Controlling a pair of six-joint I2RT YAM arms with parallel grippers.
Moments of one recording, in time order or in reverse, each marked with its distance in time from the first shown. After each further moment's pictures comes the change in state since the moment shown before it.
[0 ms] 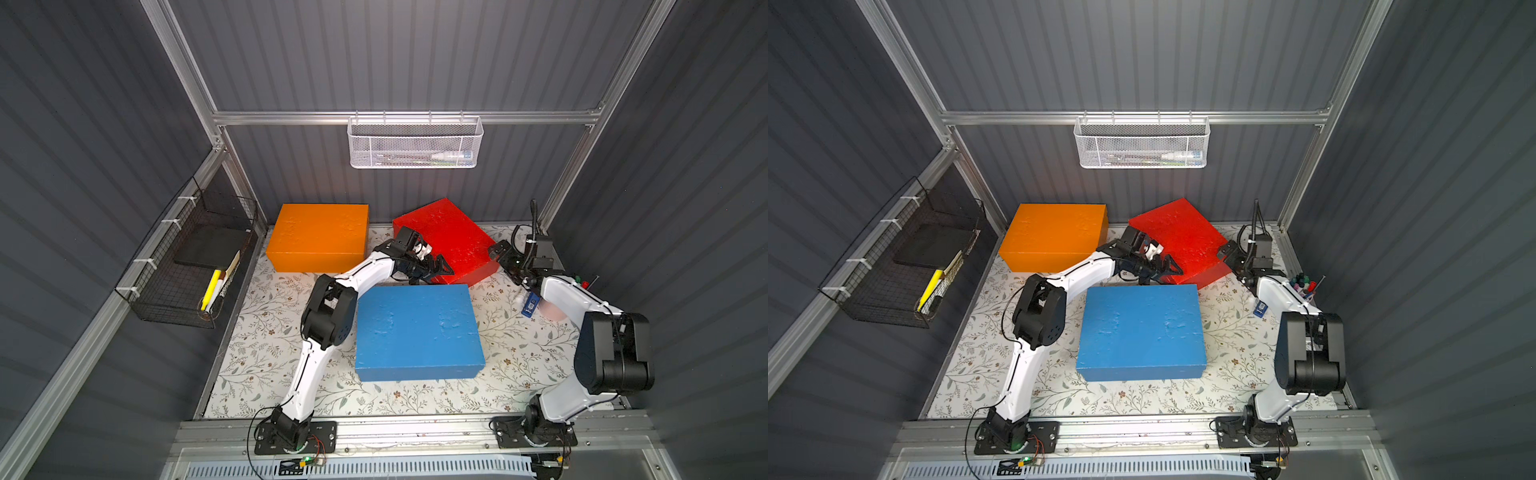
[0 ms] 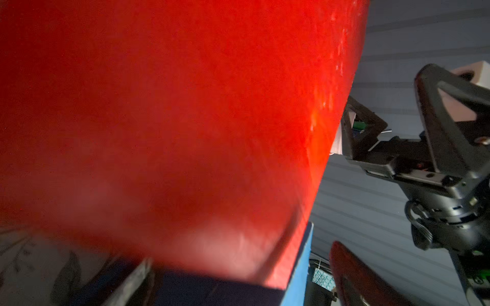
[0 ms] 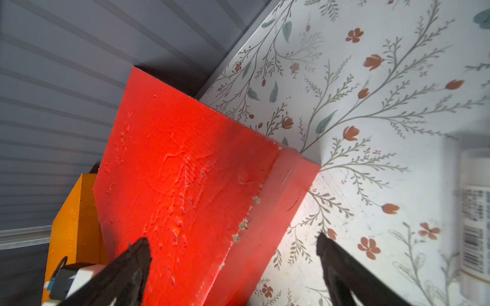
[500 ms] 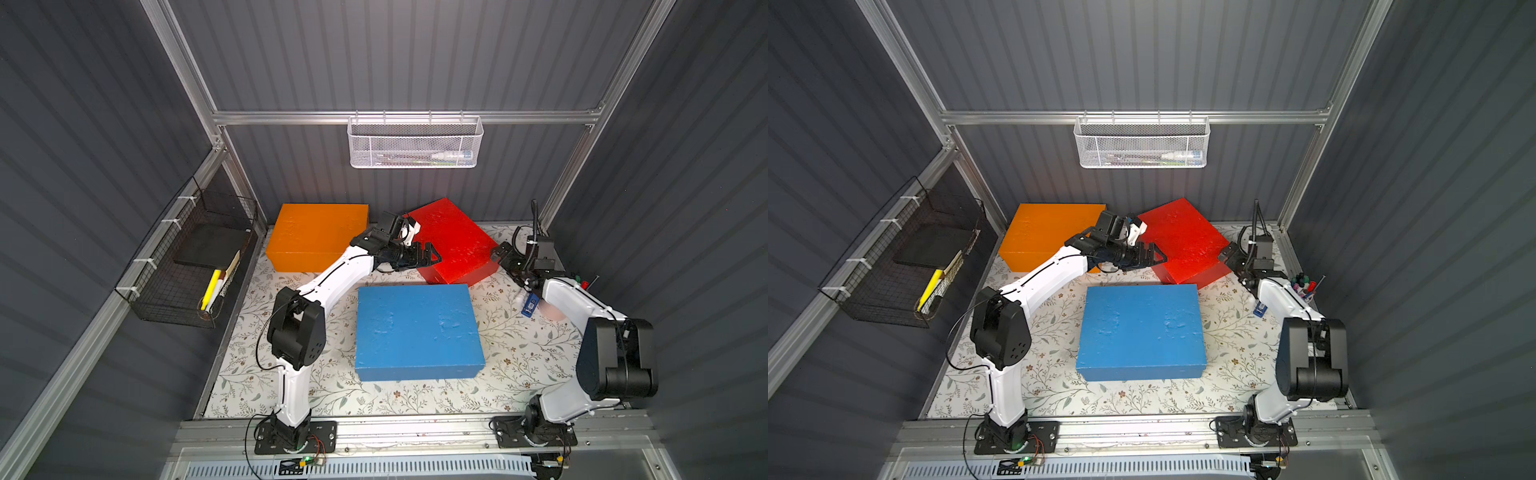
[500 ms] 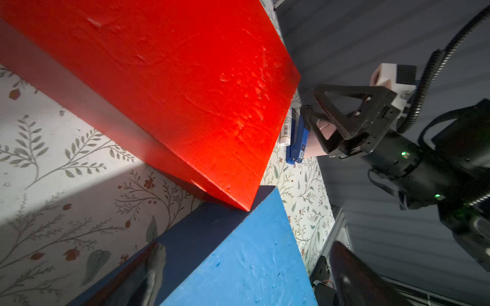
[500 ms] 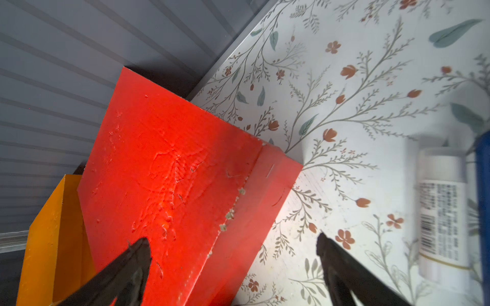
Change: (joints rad) left arm 0.027 -0.298 -0.141 -0.045 -0.212 0.246; right arm 0.001 -0.051 -0.018 -0.040 0.068 -0.039
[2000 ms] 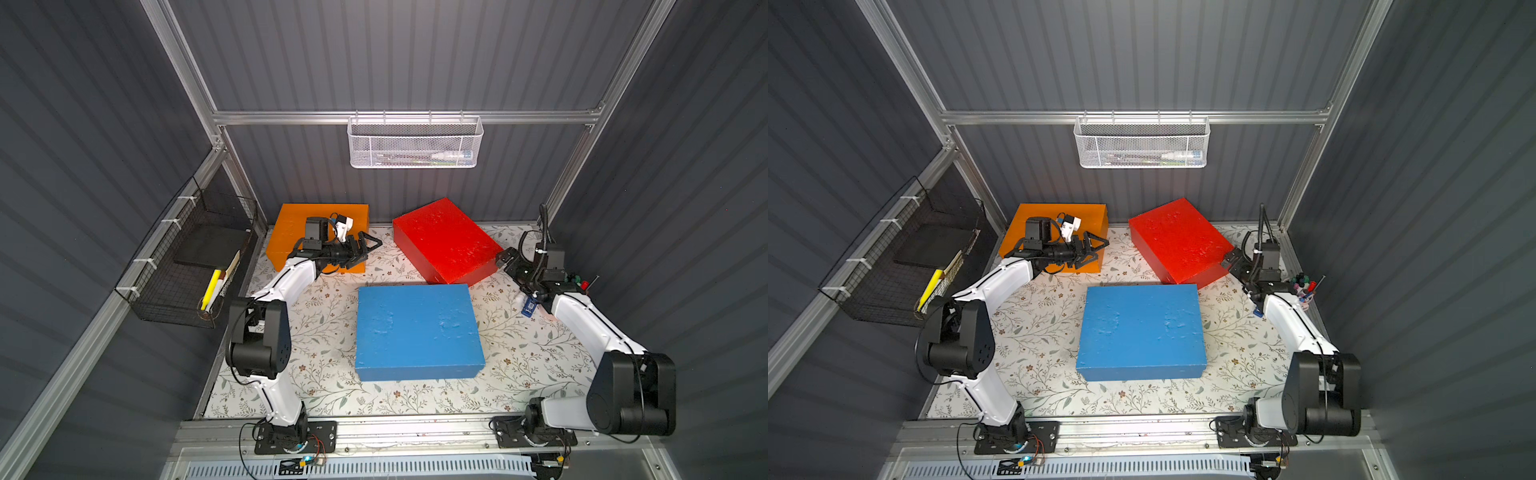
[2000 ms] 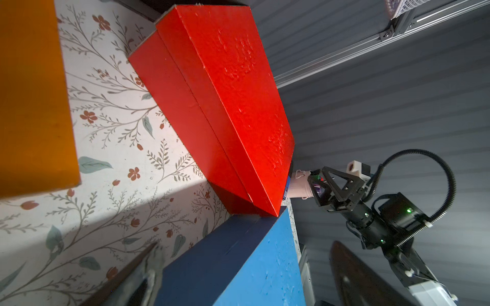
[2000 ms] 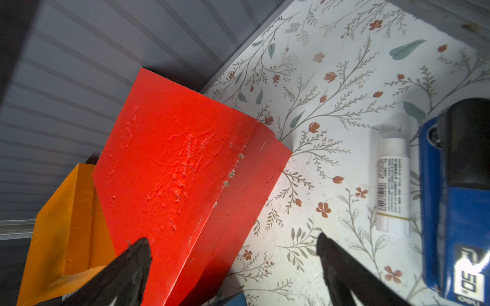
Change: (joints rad) left arm 0.406 -0.187 -0.409 0.395 0.303 -0.117; right arm 0.003 -0.202 -0.106 -0.050 0.015 -0.029
